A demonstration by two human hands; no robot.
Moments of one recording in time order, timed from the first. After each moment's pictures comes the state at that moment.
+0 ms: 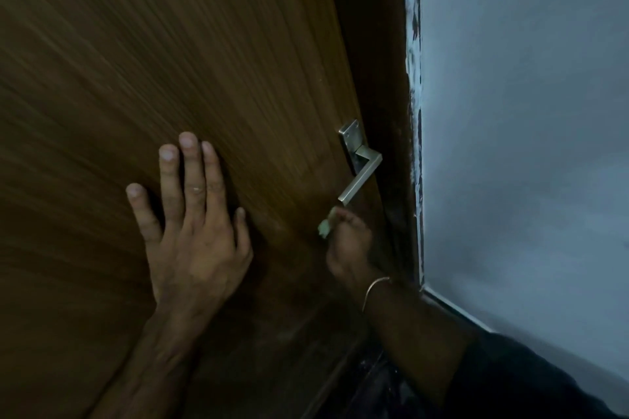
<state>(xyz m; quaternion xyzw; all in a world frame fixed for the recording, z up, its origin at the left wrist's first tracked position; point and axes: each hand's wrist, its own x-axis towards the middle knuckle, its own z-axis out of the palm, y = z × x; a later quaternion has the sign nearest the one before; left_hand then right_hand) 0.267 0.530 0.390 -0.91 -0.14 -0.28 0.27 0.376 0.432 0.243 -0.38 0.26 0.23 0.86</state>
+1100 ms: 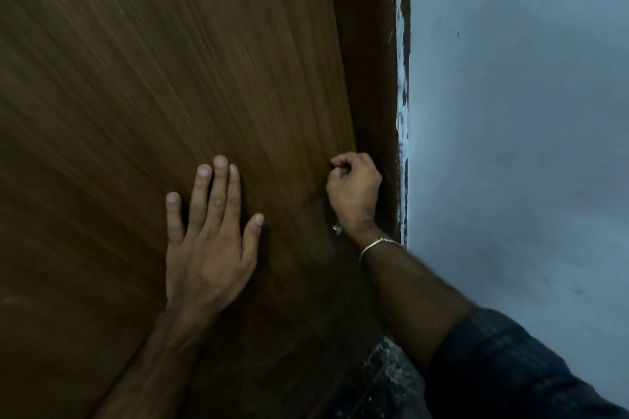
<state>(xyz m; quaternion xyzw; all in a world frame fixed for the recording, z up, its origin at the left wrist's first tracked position) 0.260 0.517 0.403 -0.93 -0.15 -0.26 0.21 0.440 0.398 0.350 -0.76 -0.09 -0.14 0.62</state>
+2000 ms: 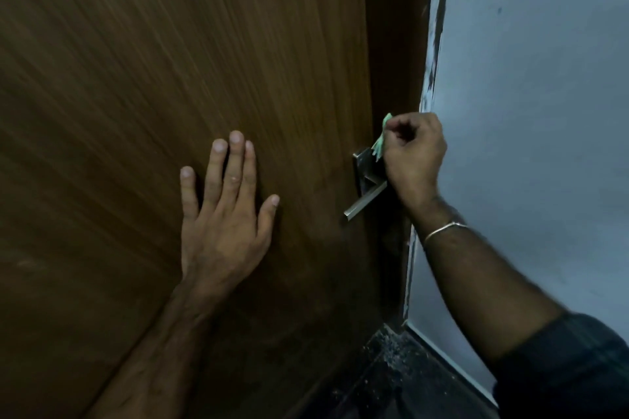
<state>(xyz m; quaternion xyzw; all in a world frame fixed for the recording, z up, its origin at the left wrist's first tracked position) 0.266 0.528 0.390 -0.90 -0.15 -0.31 0.26 0.469 0.349 0.367 -0.72 -0.10 -0.24 0.64</state>
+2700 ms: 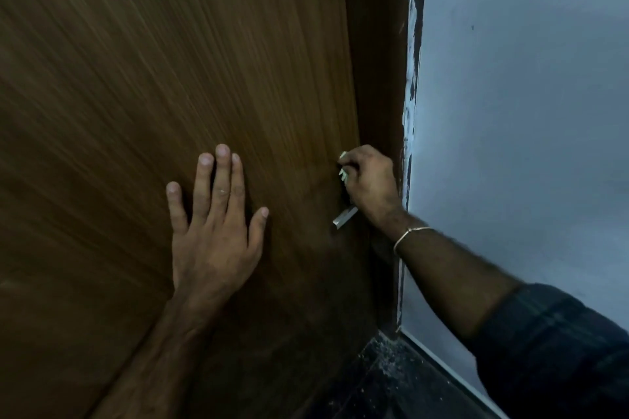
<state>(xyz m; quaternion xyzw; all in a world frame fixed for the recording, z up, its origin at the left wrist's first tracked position) 0.265 0.520 0.392 -0.91 -0.16 -0.29 0.24 0.461 0.370 0.345 -0.83 -0.24 -0.12 0.49</state>
